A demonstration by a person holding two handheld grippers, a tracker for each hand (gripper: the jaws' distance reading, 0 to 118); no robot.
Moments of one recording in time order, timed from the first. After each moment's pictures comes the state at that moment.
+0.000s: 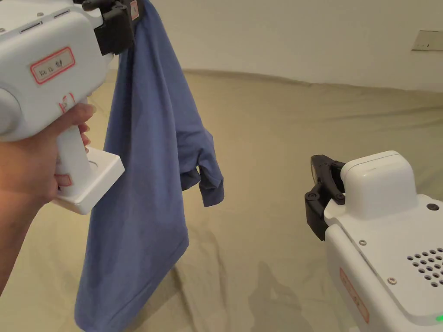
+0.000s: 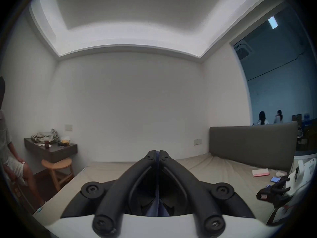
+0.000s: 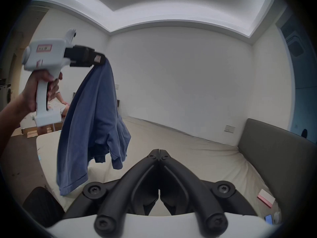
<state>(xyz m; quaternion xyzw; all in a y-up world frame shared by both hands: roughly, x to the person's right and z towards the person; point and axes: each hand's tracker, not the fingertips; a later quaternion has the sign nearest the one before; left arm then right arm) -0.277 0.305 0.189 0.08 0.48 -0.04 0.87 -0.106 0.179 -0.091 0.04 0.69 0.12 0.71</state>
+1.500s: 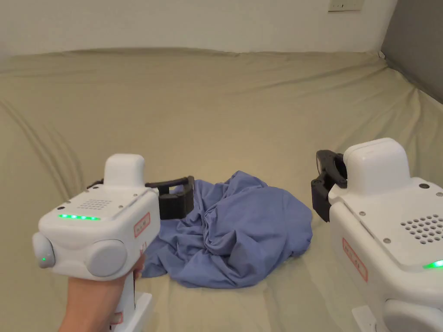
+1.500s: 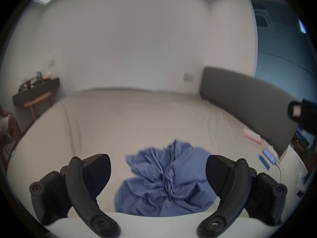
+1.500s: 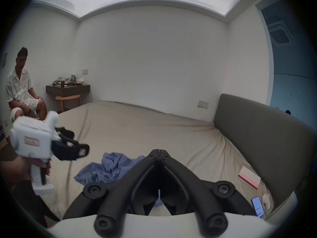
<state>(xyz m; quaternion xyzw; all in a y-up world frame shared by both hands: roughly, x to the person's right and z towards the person) -0.269 0.098 0.050 -0.12 0.48 0.14 0.86 -0.109 0.149 -0.200 -0.02 0.62 0.15 0.77</state>
